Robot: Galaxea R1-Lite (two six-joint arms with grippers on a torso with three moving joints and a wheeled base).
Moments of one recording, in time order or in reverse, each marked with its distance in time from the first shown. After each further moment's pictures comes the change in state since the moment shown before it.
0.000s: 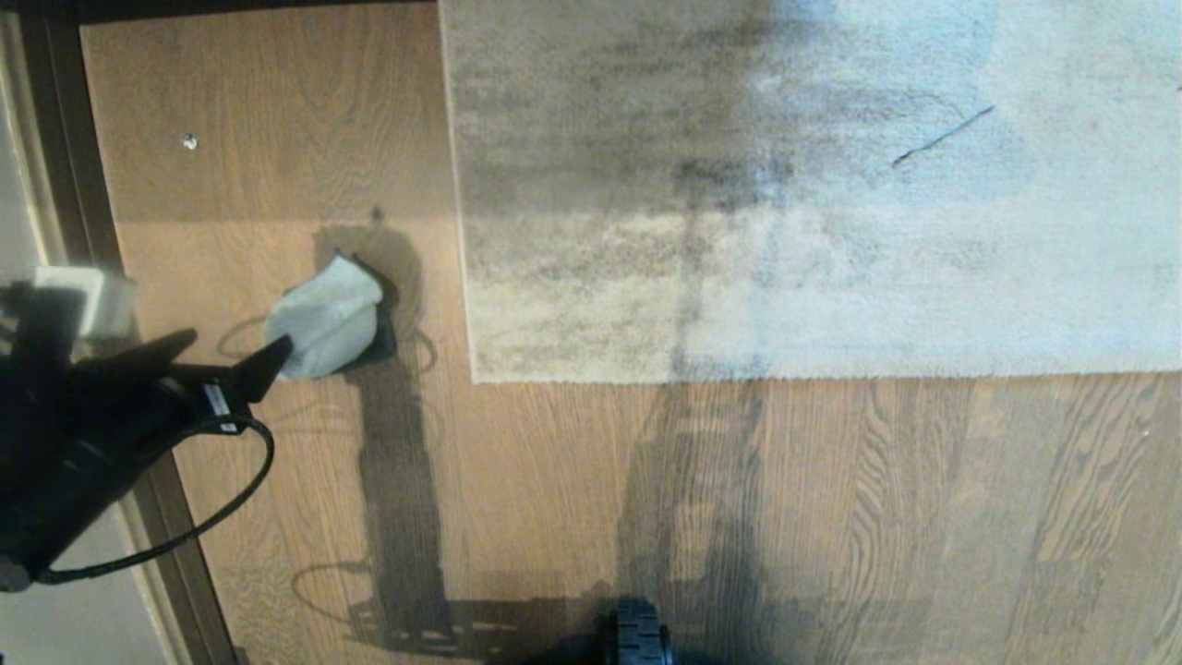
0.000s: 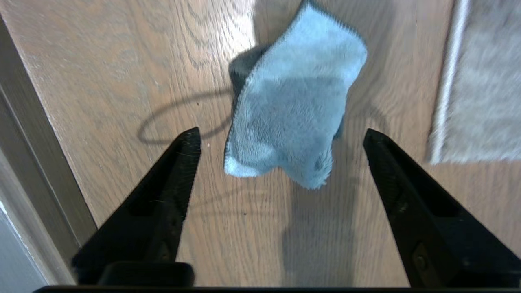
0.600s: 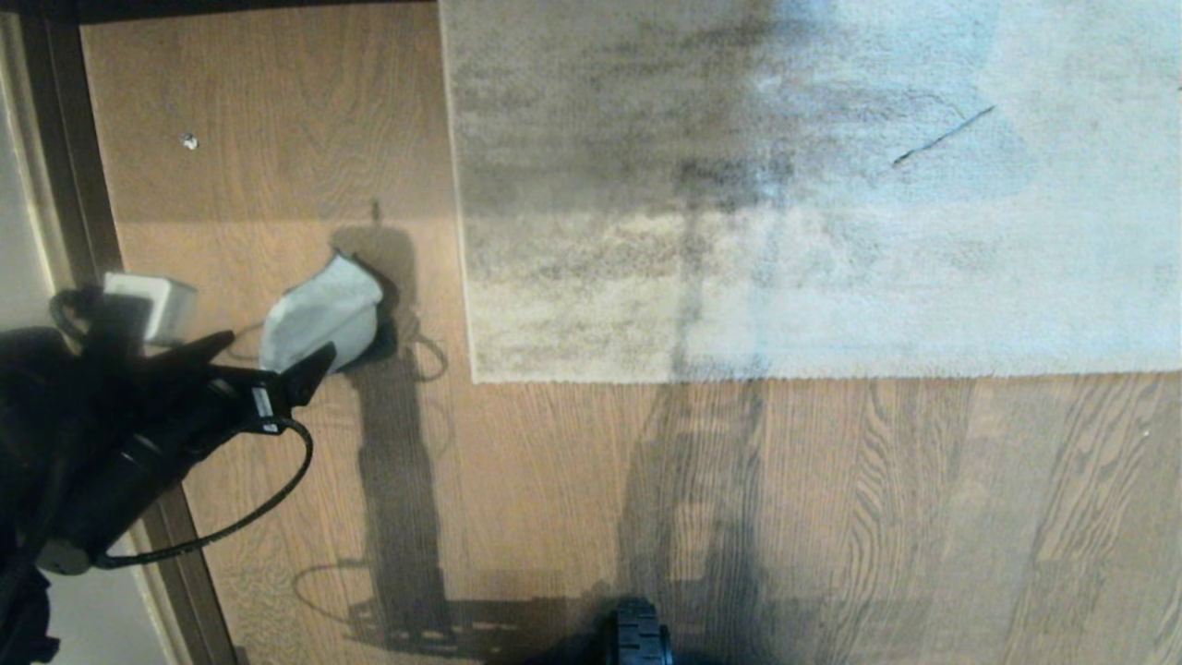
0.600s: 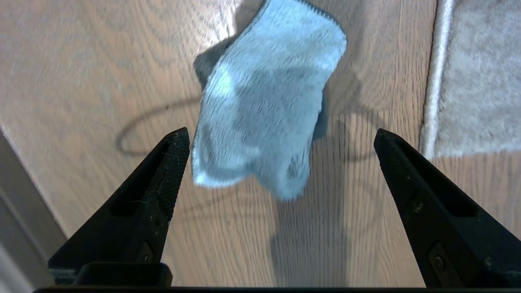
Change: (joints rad) left arm -0.051 0.107 -0.007 -0.088 0.007 0.028; right arm 0.000 0.000 0.000 0.000 0.000 0.000
